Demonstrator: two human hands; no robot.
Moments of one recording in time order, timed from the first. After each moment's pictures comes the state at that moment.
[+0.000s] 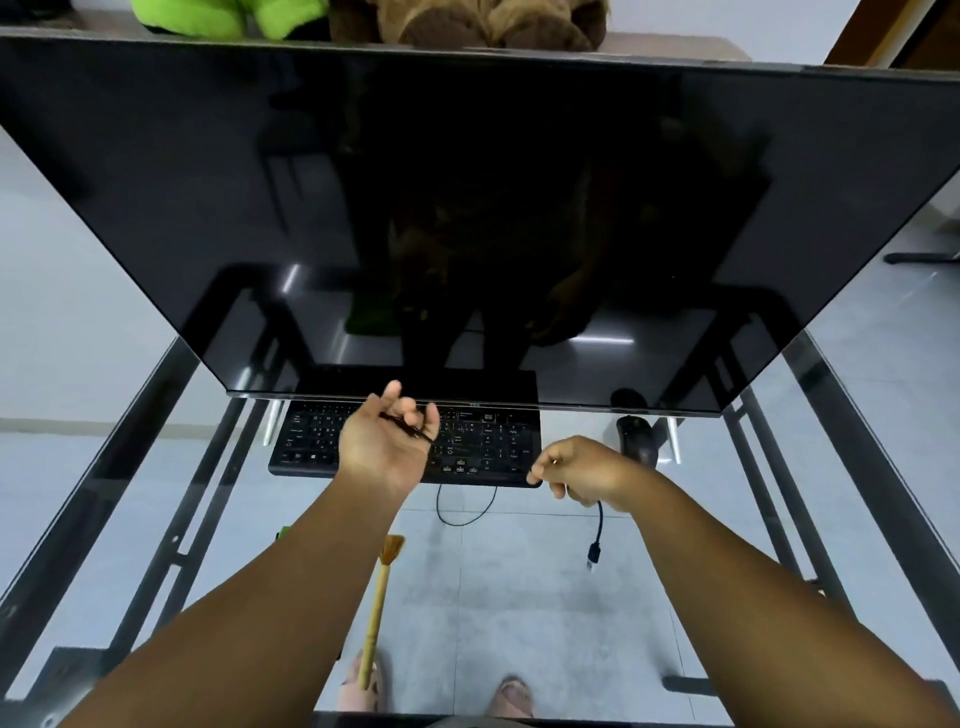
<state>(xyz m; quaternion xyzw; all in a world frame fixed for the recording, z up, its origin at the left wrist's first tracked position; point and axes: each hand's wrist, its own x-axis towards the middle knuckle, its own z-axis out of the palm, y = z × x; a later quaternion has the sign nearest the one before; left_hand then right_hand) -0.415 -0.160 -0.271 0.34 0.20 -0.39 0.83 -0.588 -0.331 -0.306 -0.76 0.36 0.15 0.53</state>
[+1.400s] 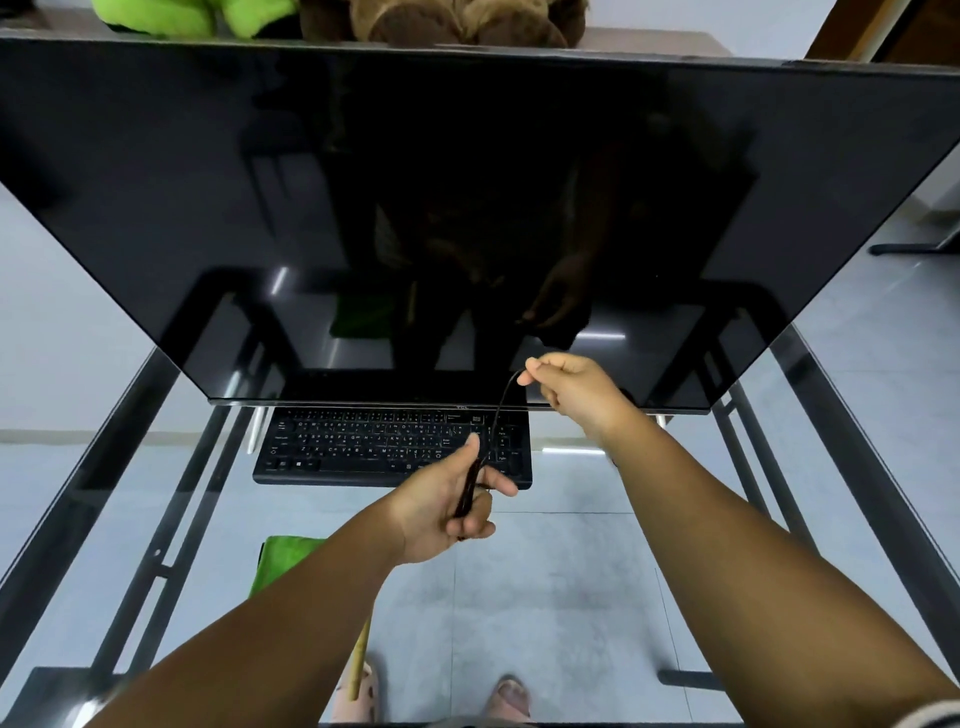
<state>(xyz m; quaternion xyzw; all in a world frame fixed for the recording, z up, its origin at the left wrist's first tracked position) -0.460 -0.160 -0.295 0.52 -0.14 -0.68 0.49 -0.552 -0.355 -0.255 -0.71 0.35 -0.12 0.60</state>
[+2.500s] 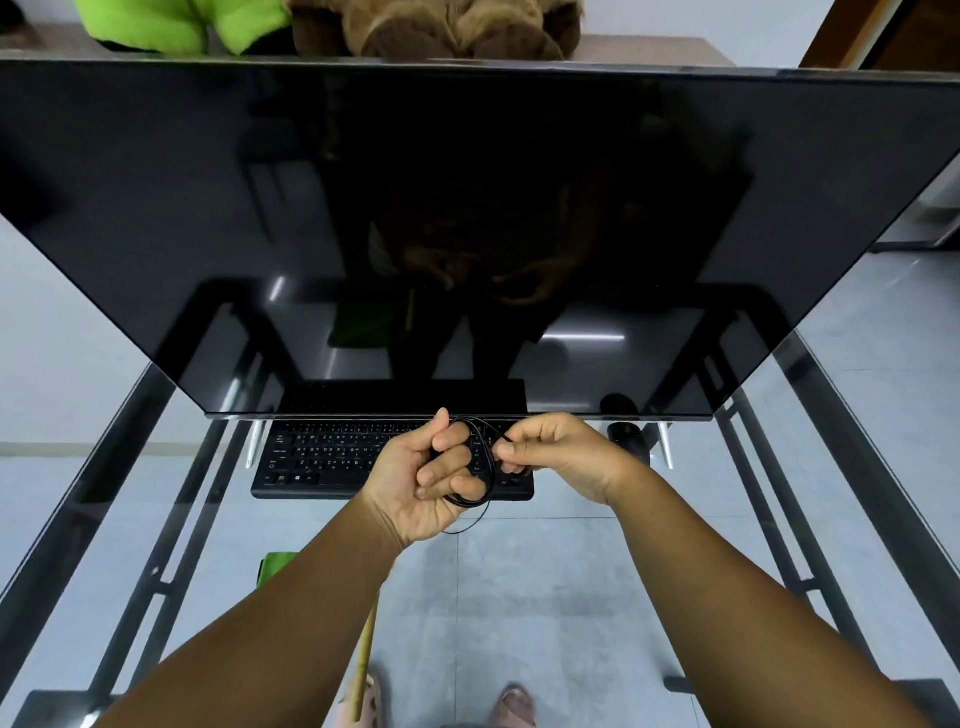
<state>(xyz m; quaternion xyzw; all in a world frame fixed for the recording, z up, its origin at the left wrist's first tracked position) -0.431 -0.171 -0.285 0.17 -0.05 -0.74 0.65 -0.572 -0.325 -0.267 -0.70 0.20 -0.01 0.69</state>
